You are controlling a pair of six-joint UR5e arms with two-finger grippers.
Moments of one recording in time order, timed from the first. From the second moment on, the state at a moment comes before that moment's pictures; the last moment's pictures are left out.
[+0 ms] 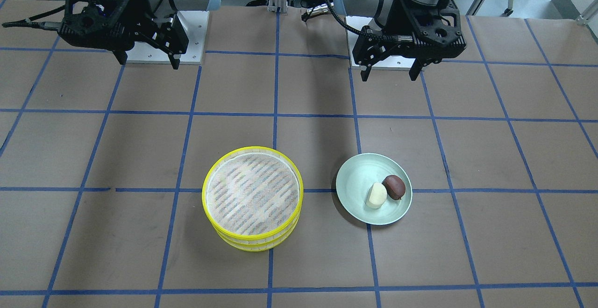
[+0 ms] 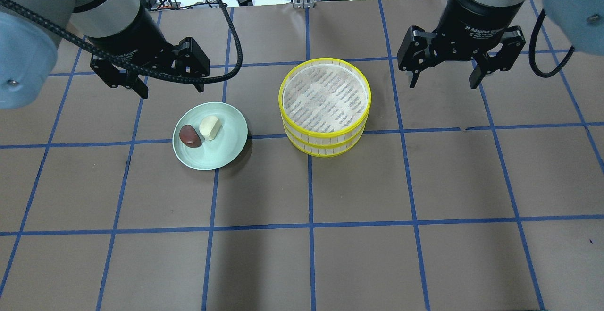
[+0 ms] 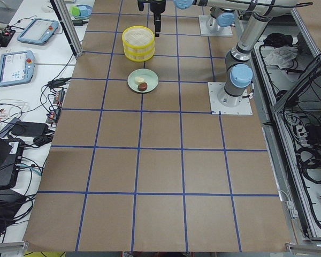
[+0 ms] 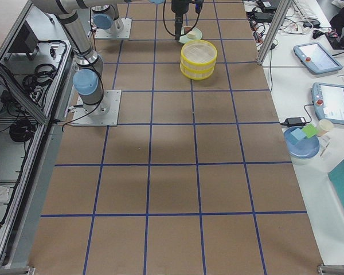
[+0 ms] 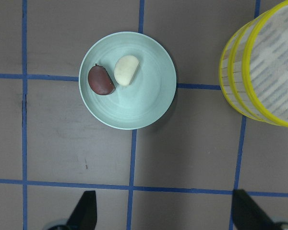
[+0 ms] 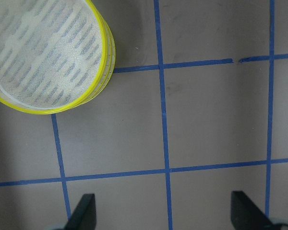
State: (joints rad) left arm -1.63 -1.51 -1.58 -1.59 1.56 -0.14; right arm 1.63 -1.60 1.50 -1.44 -1.57 0.13
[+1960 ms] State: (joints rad) left arm -1.47 -1.62 -1.65 -1.54 1.61 0.36; right arm 1.63 -1.60 1.52 -1.44 -1.57 0.13
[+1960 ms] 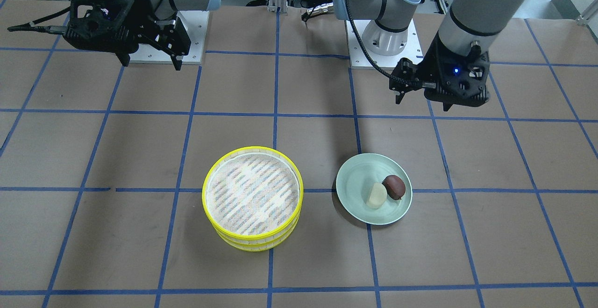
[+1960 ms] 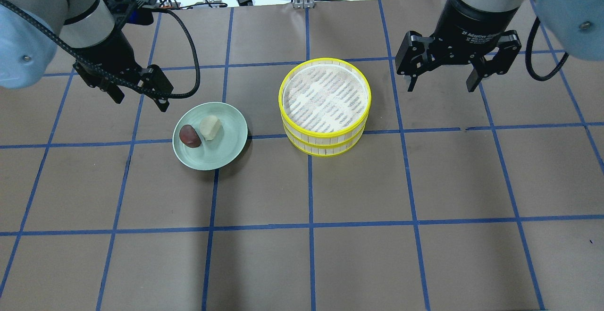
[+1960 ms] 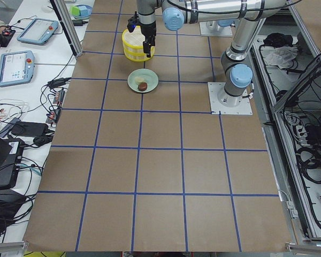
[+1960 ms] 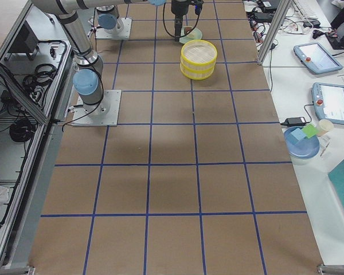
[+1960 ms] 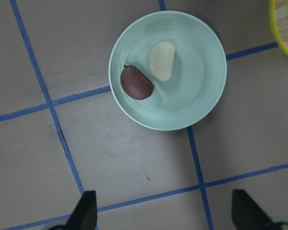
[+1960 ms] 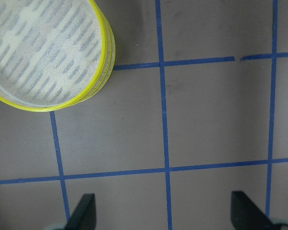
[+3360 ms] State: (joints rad) left arm -1.47 -1.87 -1.74 -1.19 1.50 0.72; right arm 1.63 -1.60 1.52 -1.44 -1.57 0.13
